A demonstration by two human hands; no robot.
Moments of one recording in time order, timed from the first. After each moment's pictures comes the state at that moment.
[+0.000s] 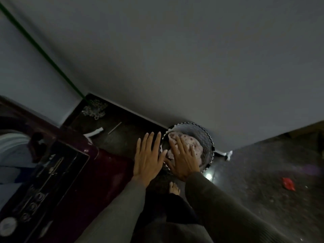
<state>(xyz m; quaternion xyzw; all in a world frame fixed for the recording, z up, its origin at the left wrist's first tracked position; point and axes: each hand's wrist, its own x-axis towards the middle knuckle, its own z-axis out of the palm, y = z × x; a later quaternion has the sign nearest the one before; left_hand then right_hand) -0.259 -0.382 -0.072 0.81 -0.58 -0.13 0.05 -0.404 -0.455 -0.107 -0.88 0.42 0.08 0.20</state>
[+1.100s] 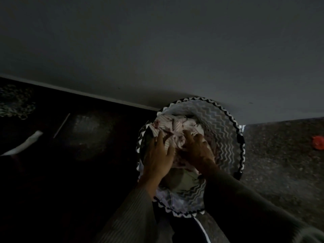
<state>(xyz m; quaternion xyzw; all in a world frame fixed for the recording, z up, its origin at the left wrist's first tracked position) -0.271 -0.542 -0.432 0.77 -0.43 -0.46 0.11 -0.420 -0.591 -0.467 -0.67 0.63 0.18 0.34</state>
